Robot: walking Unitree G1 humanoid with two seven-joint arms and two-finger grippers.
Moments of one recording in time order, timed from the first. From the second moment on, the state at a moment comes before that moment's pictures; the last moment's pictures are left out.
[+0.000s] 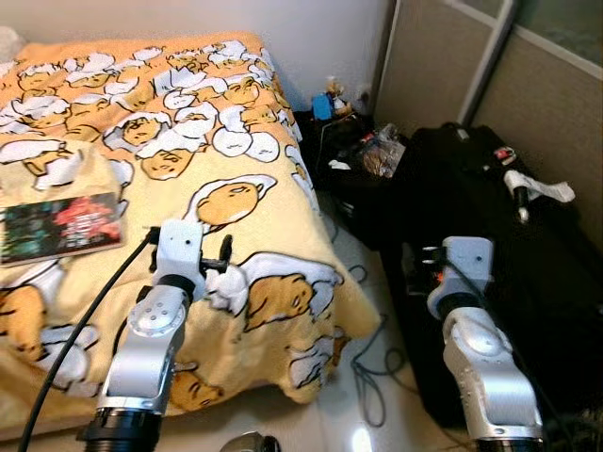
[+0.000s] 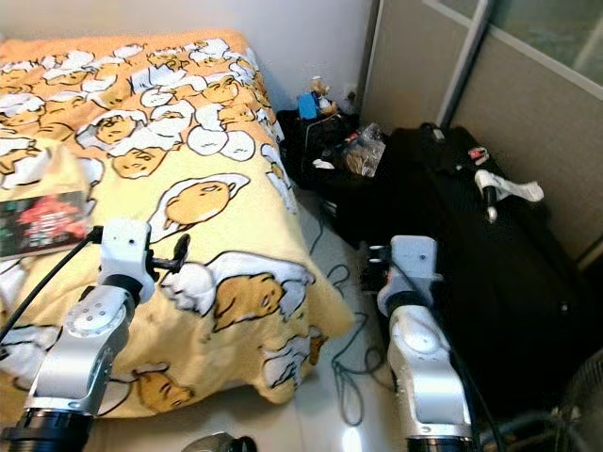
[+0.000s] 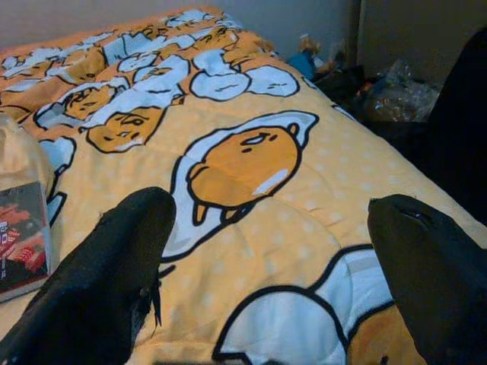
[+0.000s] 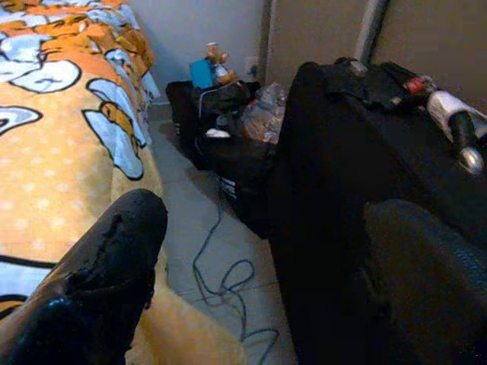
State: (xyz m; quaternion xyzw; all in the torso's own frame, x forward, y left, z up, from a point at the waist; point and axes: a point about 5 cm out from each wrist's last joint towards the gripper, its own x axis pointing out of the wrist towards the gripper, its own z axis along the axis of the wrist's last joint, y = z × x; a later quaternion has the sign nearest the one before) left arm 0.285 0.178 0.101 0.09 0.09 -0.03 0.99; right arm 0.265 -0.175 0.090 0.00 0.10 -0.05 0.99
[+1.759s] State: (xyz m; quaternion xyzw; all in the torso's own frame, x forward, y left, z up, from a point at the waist) left arm 0.263 0.188 0.094 0.10 0.11 -0.01 0.99; right arm 0.245 -0.181 0.076 0.00 0.14 -0.07 0.99
